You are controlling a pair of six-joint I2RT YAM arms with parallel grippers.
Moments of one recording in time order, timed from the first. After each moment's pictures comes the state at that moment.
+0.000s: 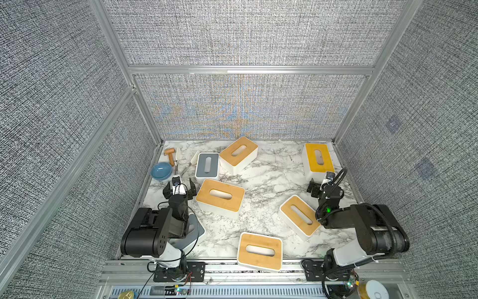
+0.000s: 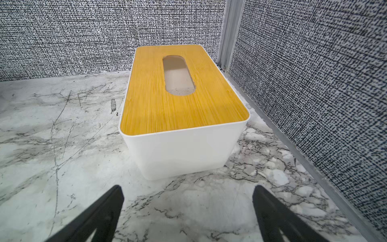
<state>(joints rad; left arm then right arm) -0.07 1.55 0.16 1.29 -0.26 0.03 0.00 1.55 0.30 0.97 0.28 0.05</state>
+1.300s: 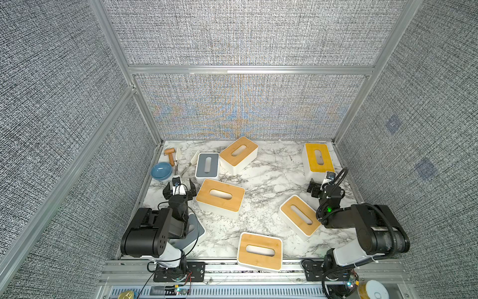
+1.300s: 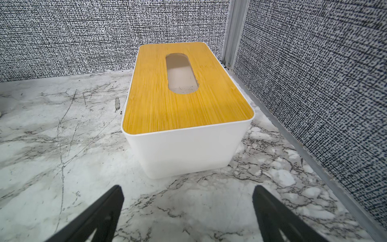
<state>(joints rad) -0.07 1.54 0.16 1.29 -0.26 0.04 -0.02 1.55 0.30 0.96 0.23 0.06</state>
